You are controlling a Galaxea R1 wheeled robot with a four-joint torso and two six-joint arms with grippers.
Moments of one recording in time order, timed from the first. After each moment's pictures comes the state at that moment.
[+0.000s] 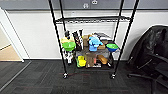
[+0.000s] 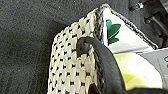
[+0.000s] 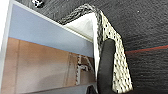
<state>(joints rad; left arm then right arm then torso) 0.94 2.50 -1.87 -0.41 0.11 0.01 -0.94 2.60 -1.97 0.39 -0.15 0.01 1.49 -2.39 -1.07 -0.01</state>
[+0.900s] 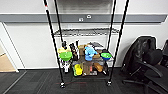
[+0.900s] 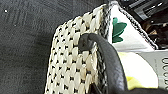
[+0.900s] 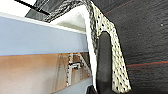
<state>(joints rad) 0.95 2.43 -1.77 -0.41 0.04 0.02 -0.94 2.58 -1.94 0.40 -0.16 0.00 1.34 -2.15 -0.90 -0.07</state>
